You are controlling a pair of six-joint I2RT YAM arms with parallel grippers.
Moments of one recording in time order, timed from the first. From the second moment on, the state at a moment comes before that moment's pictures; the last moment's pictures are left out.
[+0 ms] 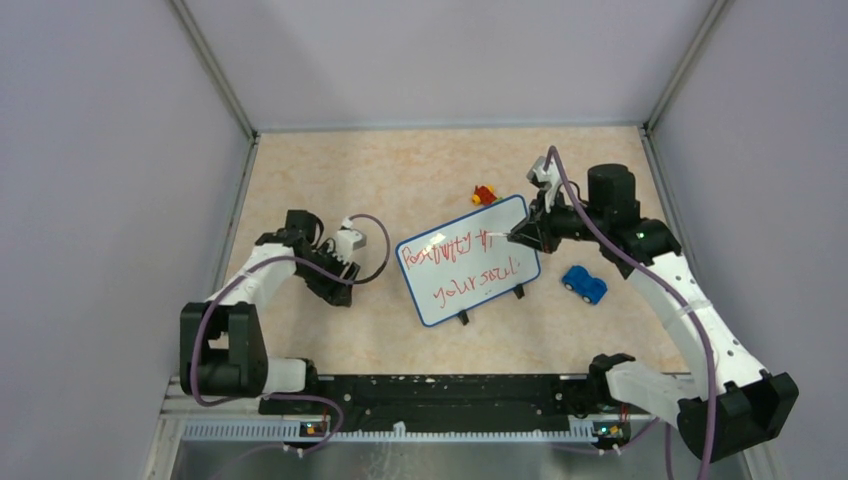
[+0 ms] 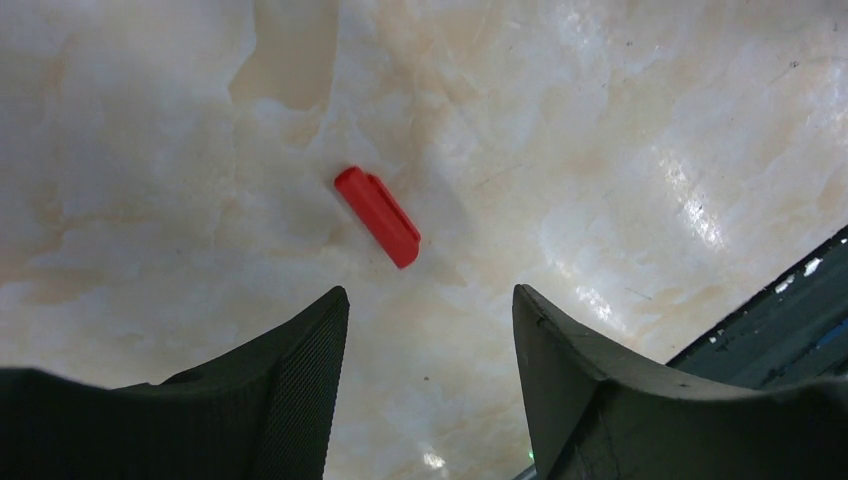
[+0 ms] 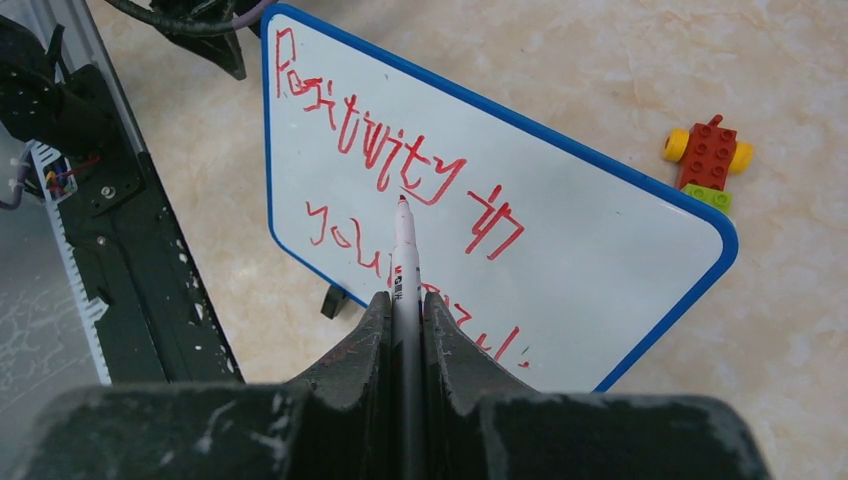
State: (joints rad) left arm -0.02 1.33 0.79 -0.80 0.42 0.59; right arm 0.31 1.06 1.07 -0.59 -0.70 -0.24
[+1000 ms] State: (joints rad) left arm -0.07 1.47 0.76 -0.48 0.30 0.64; right arm 0.31 1.09 1.07 -0.61 -0.67 -0.25
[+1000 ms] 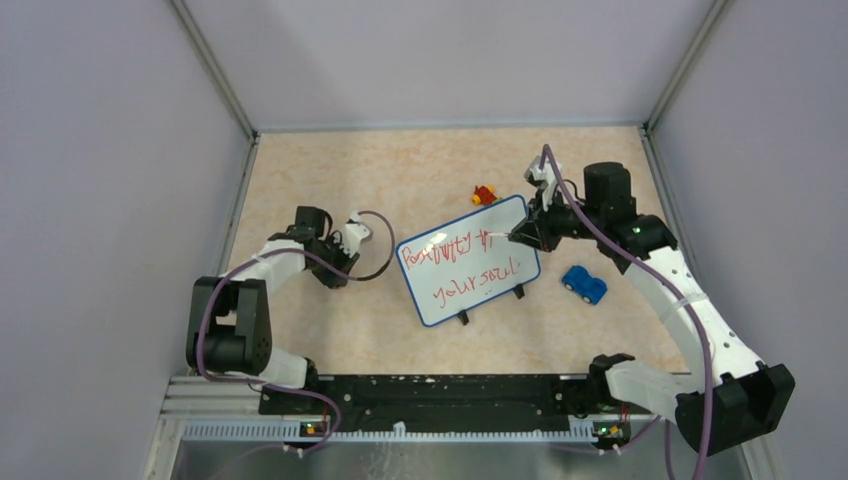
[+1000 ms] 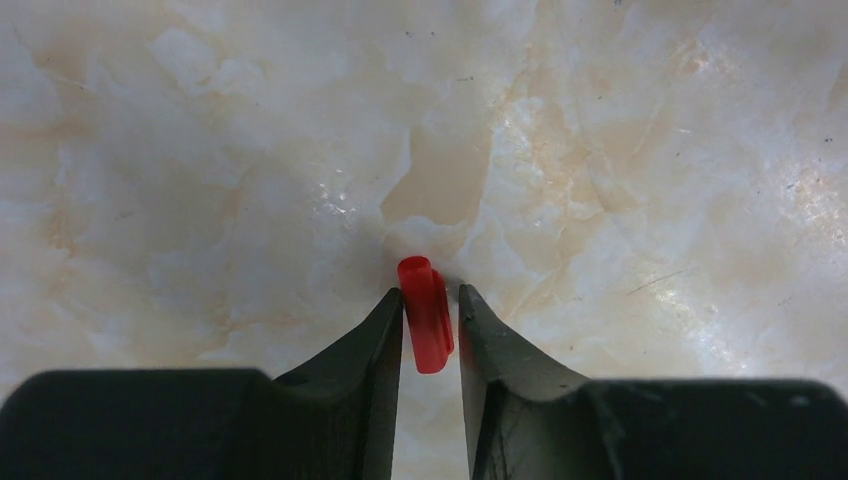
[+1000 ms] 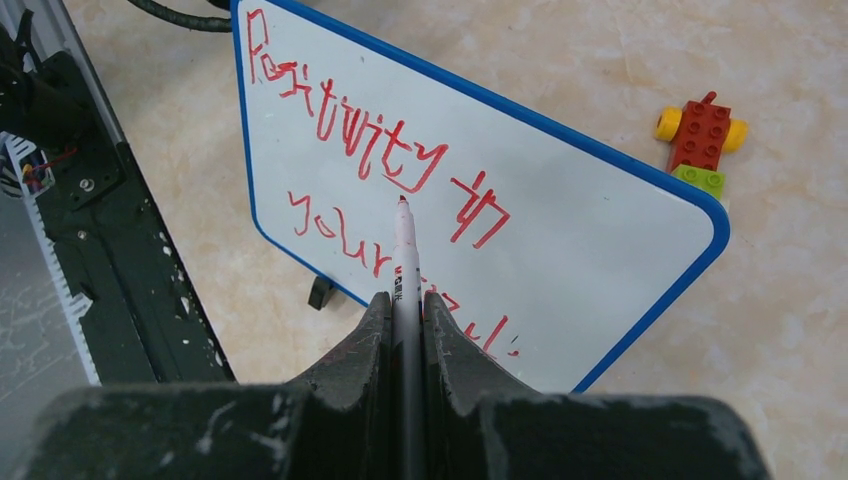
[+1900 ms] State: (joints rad) left arm 0.05 1.45 0.80 -0.63 0.35 0.72; right arm 0.31 1.10 1.08 -0.61 -0.68 -0.24
